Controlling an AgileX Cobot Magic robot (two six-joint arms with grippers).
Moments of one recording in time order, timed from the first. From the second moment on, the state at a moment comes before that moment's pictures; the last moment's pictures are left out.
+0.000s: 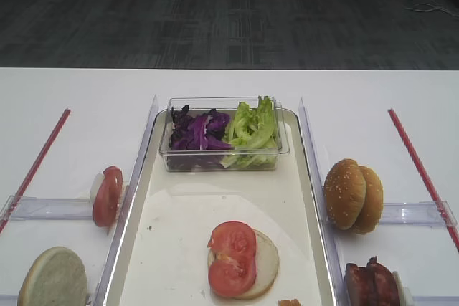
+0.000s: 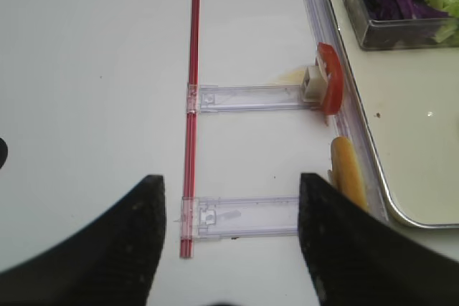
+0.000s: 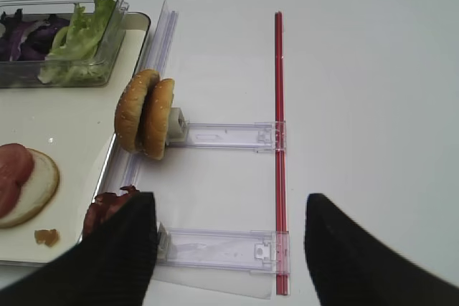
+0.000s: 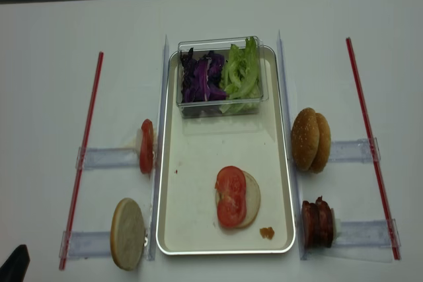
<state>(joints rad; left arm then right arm) 0.03 -0.02 -0.49 -0.02 1.17 -0.03 0.00 -0.02 -0.48 0.15 1.12 -0.02</state>
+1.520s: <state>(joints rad) 0.03 -0.02 -0.49 -0.02 1.17 -0.03 0.00 -0.02 -0.48 0.15 1.12 -0.02</state>
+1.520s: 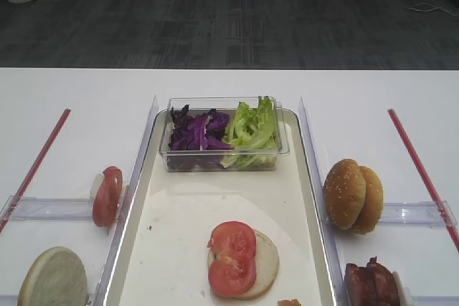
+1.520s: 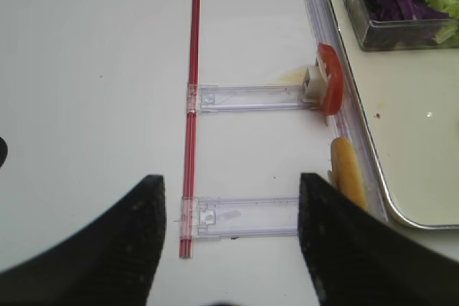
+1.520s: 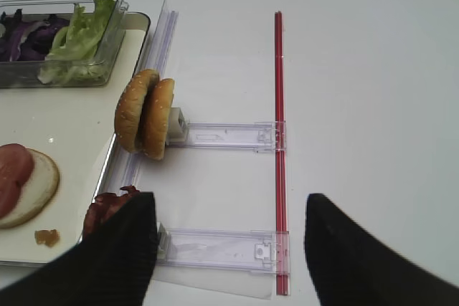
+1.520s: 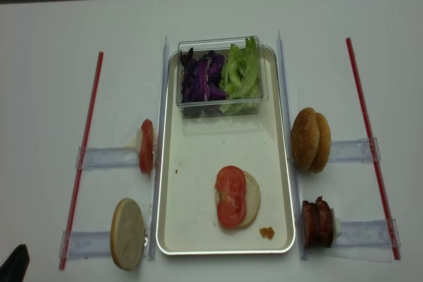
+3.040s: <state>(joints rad) 0.03 -0.02 -0.49 -0.02 1.17 -0.03 0.00 -0.02 -0.48 0.15 1.12 -0.02</state>
